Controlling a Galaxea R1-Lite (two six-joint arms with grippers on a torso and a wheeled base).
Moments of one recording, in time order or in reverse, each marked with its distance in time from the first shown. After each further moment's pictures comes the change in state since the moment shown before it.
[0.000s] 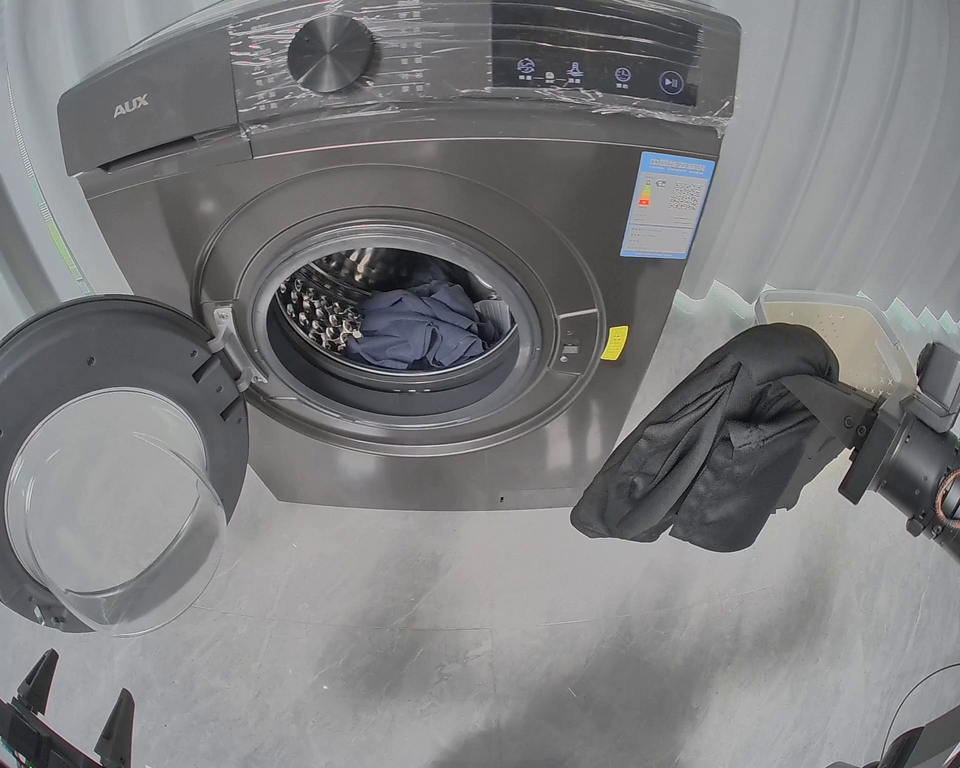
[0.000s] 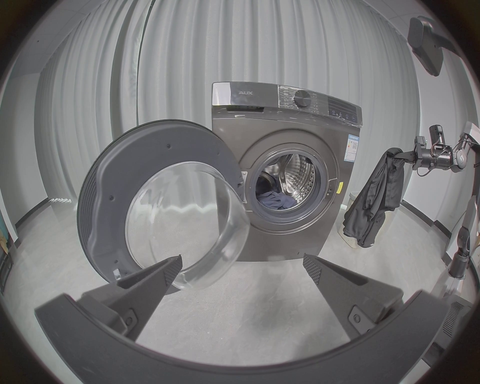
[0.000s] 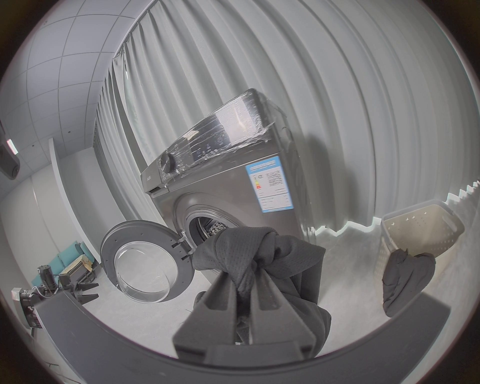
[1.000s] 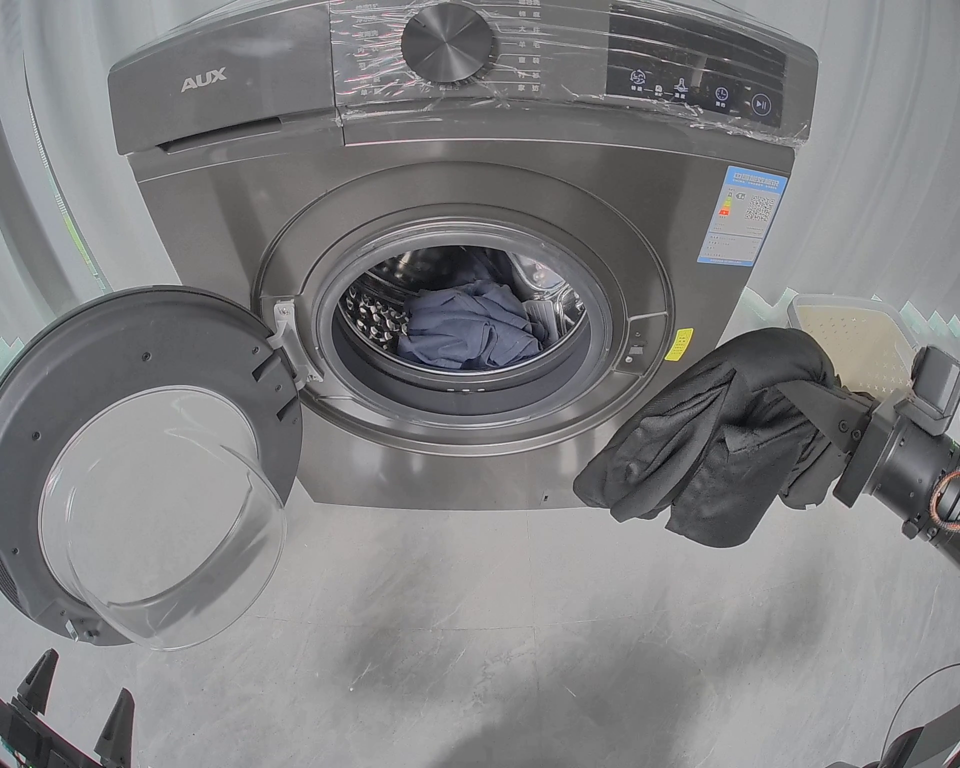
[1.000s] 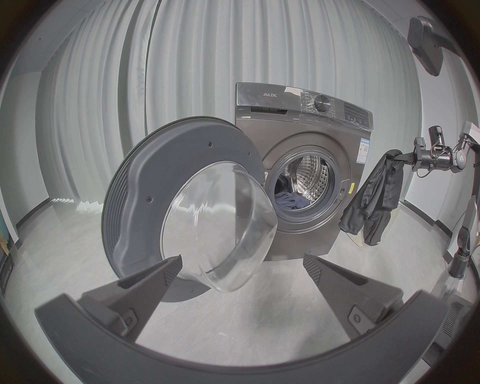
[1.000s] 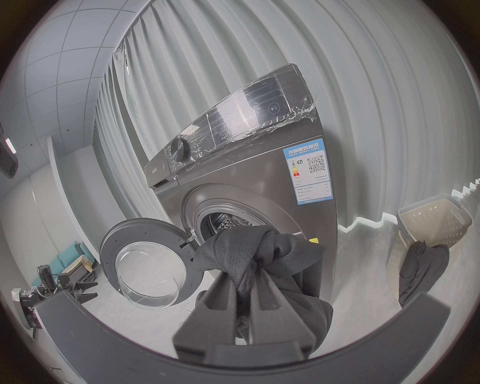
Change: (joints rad) left arm 0.000 0.000 0.000 -0.001 0.000 0.000; right arm -0.001 0.011 0.004 -0.001 0.000 0.007
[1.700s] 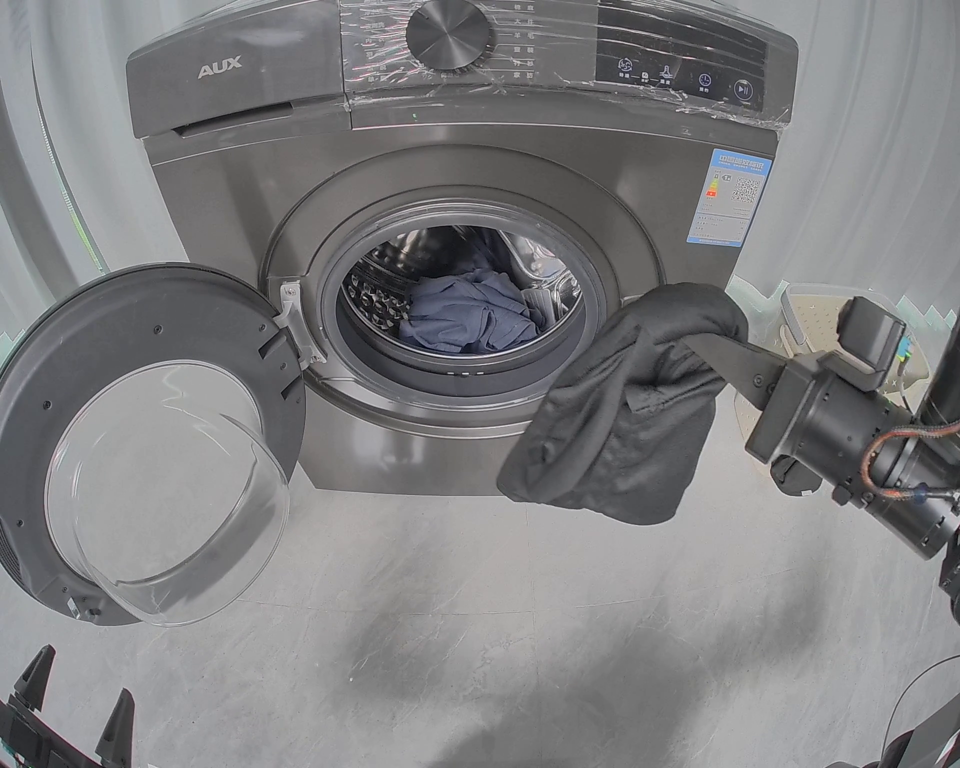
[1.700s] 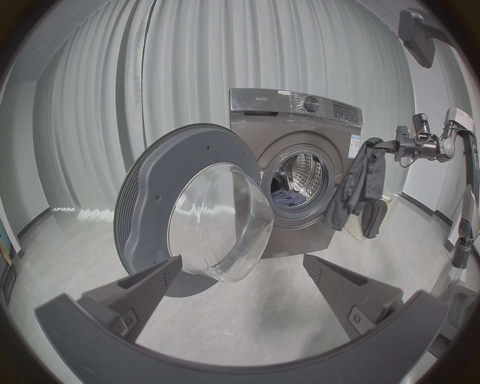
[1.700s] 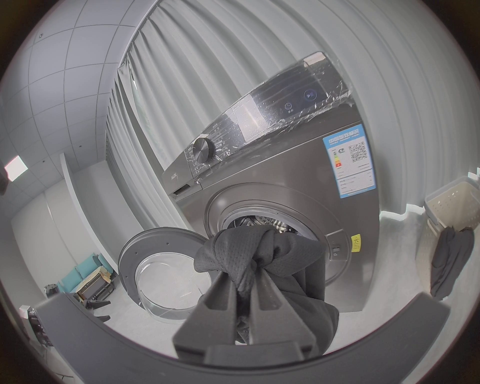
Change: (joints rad) left arm 0.004 0.000 0.000 -0.014 -0.010 0.048; right arm 0.112 0.207 -0.141 -0.127 -0.016 0.063
